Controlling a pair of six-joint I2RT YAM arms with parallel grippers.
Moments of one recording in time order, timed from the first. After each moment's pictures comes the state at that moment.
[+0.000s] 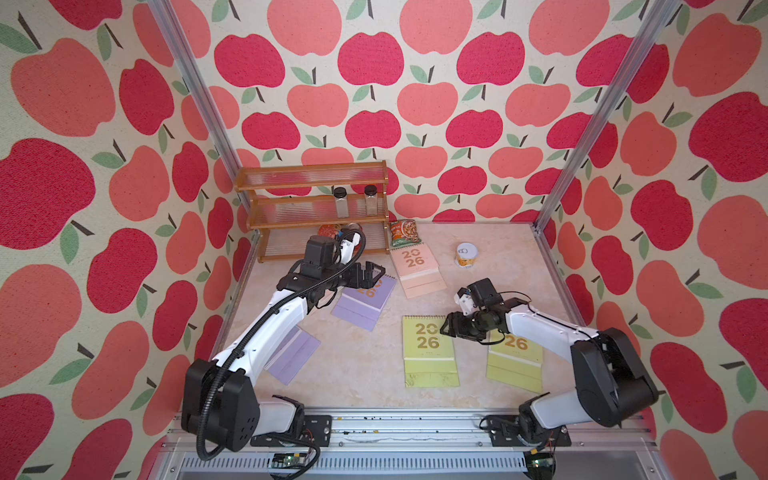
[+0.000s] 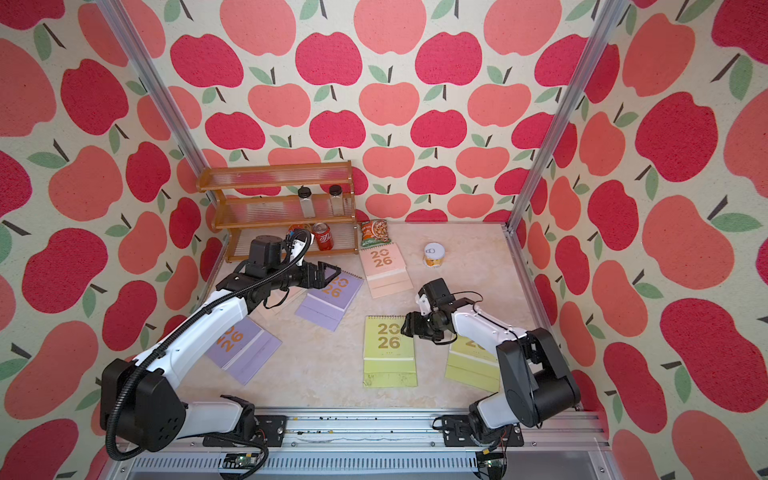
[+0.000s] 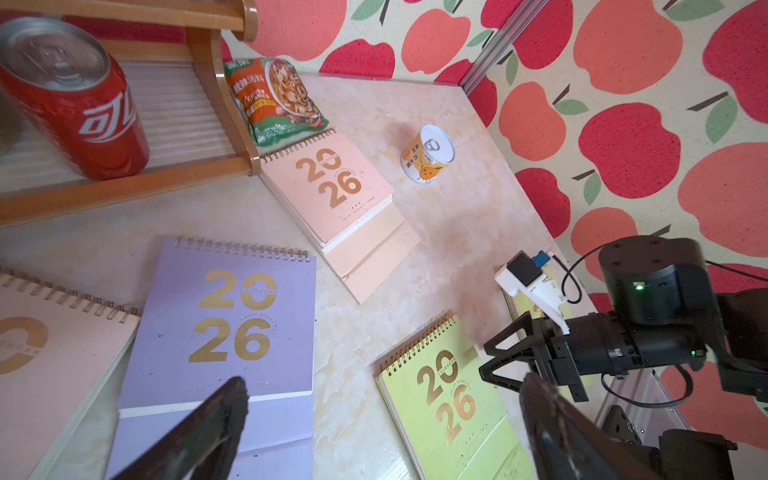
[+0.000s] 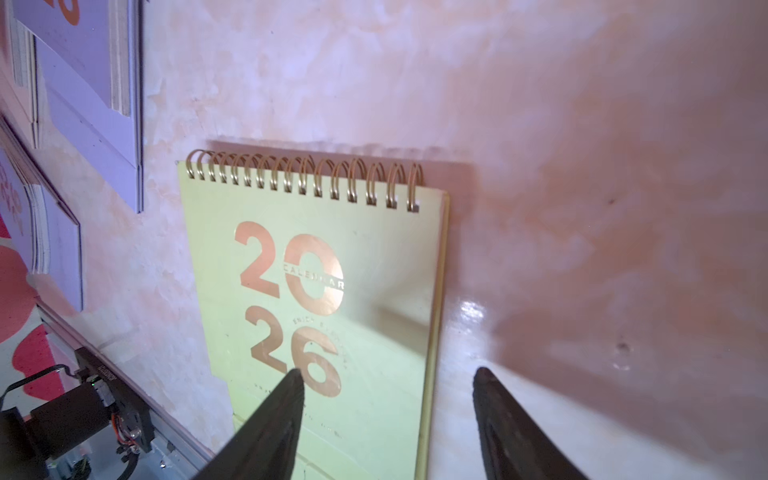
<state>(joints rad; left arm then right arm) -0.33 1.38 1.08 -0.35 0.46 -0.26 0.48 1.46 0.78 -0.48 -0.36 0.42</state>
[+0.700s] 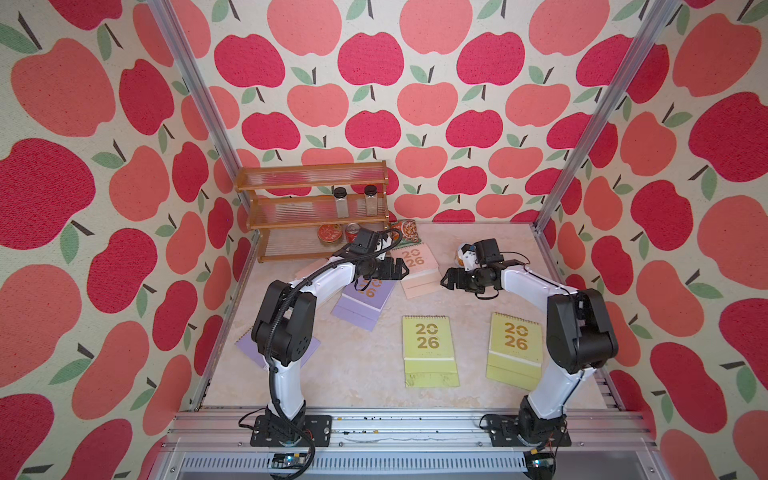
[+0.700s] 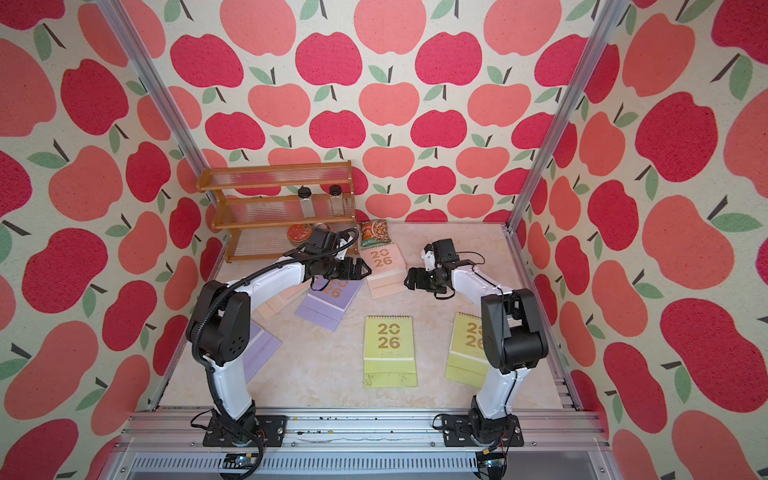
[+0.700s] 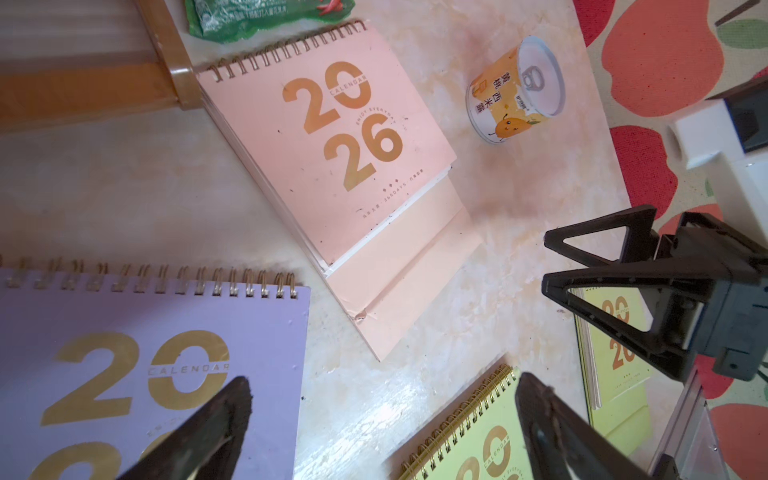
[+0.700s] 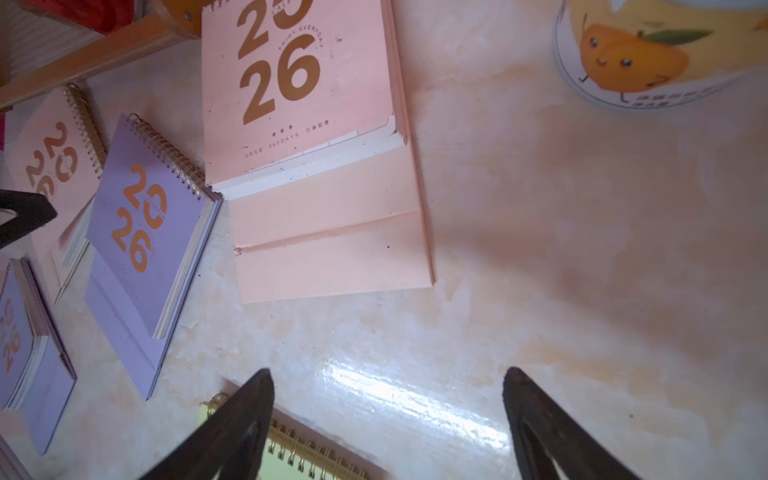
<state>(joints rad) -0.46 1.95 1.45 -0.38 0.37 -0.36 0.31 1.82 1.20 -0.43 -0.33 0.25</state>
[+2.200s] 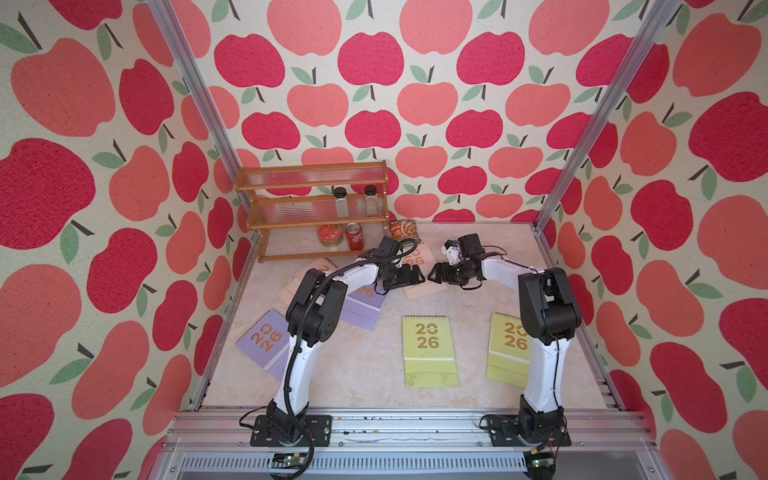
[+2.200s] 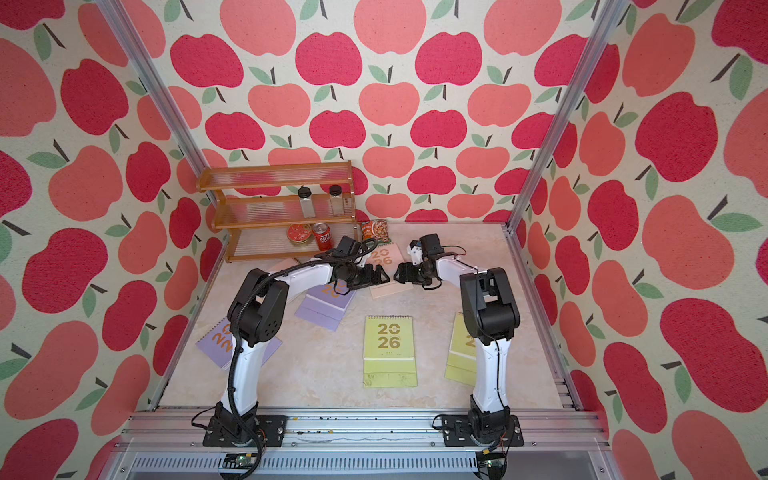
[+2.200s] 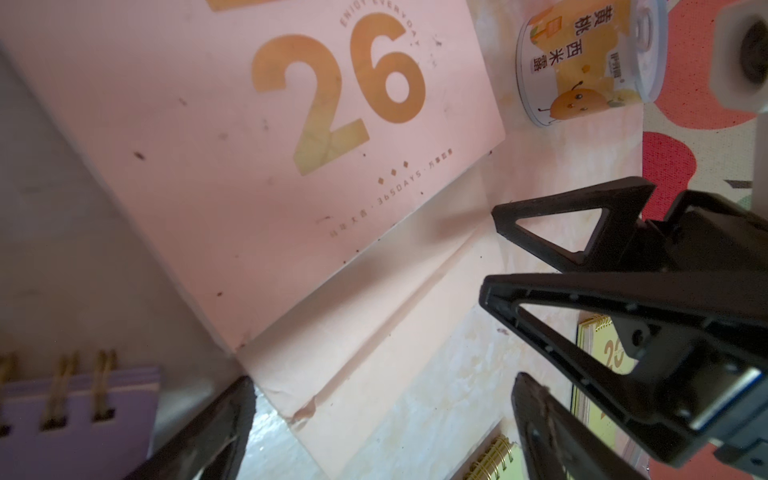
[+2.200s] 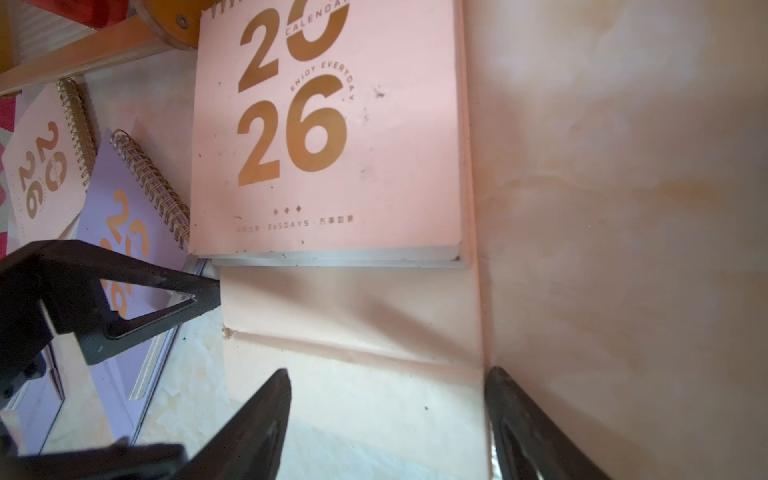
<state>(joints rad) -0.54 2.21 1.61 -0.36 0.42 -0.56 0.35 2.07 1.40 -0.37 -0.41 0.21</state>
